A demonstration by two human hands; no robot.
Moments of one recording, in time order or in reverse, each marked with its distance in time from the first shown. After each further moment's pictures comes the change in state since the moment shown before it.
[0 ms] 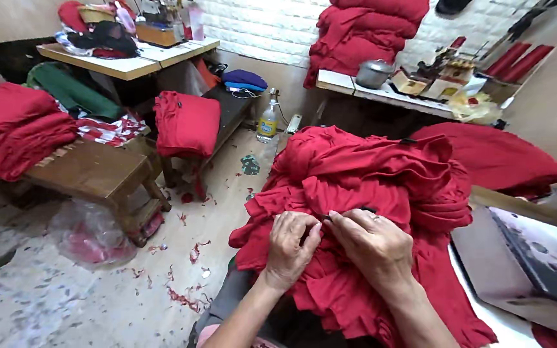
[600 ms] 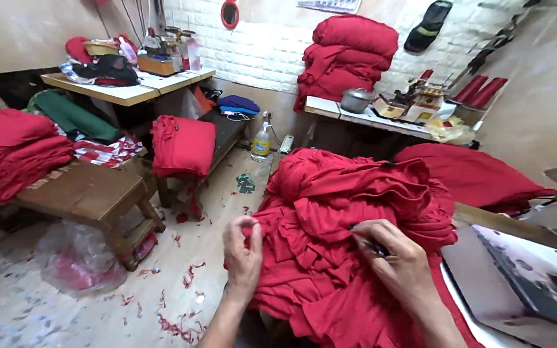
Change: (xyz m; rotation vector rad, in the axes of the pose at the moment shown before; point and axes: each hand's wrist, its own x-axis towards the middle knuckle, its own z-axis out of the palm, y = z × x) left_hand 0.008 -0.043 -0.046 0.113 0.128 -0.211; right_hand -0.017 0.044 -0.014 0.300 -0.065 0.279
